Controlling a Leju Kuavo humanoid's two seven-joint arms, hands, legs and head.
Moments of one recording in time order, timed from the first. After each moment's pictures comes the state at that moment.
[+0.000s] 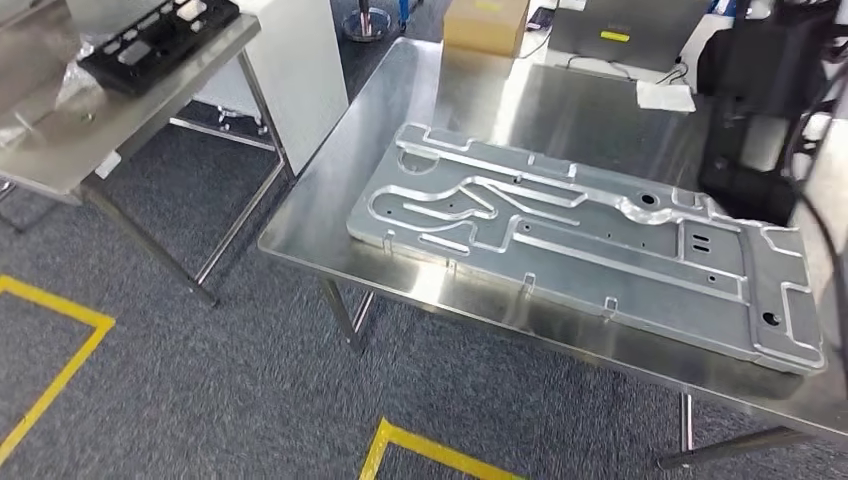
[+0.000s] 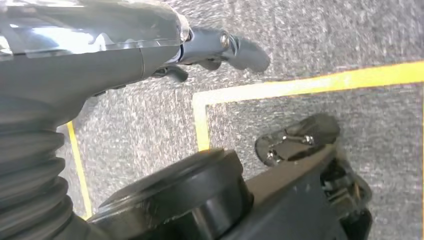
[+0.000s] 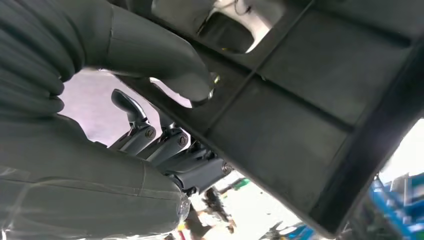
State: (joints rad) left arm -0.08 -0.21 0.89 -0.21 -1.36 0.06 -0.20; right arm -1.45 -0.35 0.06 -0.63 0.87 0.03 0.22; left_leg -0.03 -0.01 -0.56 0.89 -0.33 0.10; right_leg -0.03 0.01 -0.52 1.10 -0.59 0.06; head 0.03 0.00
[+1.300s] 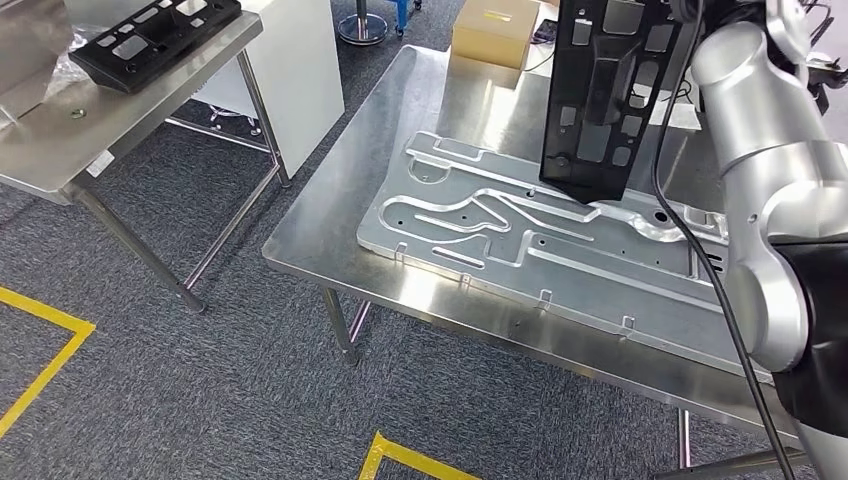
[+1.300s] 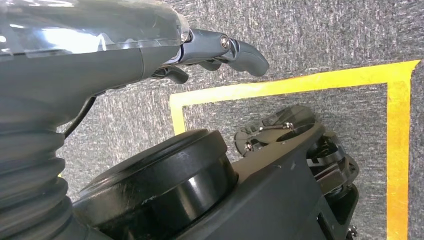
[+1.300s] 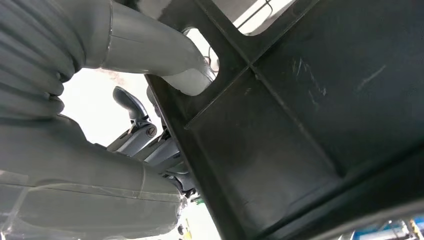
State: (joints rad) left arm -0.08 -0.21 0.90 -0.21 -1.38 0.09 -0.19; right arm -1.43 -0.17 0.22 -0.58 0.86 0.02 0.28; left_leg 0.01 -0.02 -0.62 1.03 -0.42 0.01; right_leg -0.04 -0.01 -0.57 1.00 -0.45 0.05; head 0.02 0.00
